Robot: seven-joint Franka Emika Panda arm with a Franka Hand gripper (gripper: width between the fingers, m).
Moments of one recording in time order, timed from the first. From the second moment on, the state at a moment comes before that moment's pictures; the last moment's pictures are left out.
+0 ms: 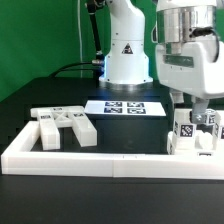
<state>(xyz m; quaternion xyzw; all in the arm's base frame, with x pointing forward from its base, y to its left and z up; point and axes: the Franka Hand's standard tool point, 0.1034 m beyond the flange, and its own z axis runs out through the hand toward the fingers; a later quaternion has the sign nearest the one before) 0.613 0.064 0.079 -0.81 0.58 -0.02 0.07</state>
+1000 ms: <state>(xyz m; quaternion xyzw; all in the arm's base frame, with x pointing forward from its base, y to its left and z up) 0.612 0.061 0.077 -0.97 0.21 -0.05 0.05</state>
